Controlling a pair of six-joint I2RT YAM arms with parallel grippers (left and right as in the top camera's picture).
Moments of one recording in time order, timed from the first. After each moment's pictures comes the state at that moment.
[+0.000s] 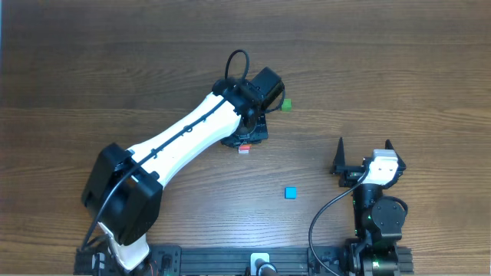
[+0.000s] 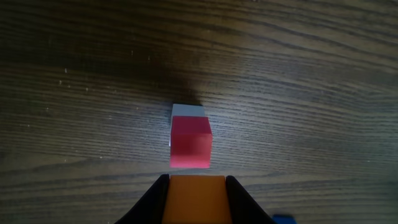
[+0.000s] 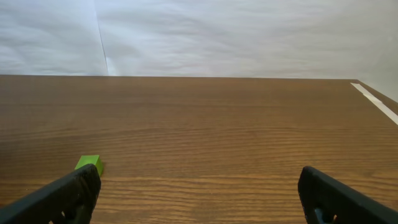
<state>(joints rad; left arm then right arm) -0.74 1.91 1.52 -1.08 -0.02 -0.86 0.01 0.02 0.01 -0.07 0.08 -0.03</state>
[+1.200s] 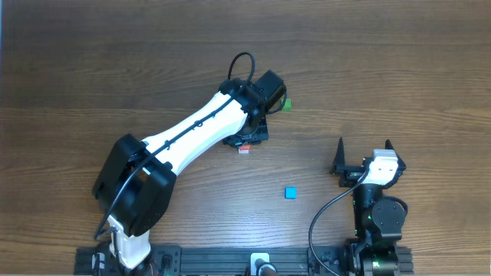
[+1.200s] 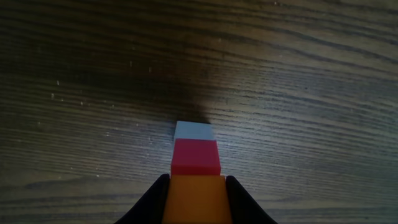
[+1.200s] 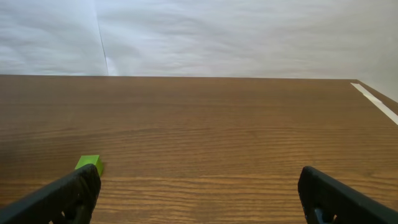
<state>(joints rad) -0.74 1.98 1.52 -1.05 -0.05 -0.86 0.01 0.02 0.01 -0.07 0.08 -0.03</state>
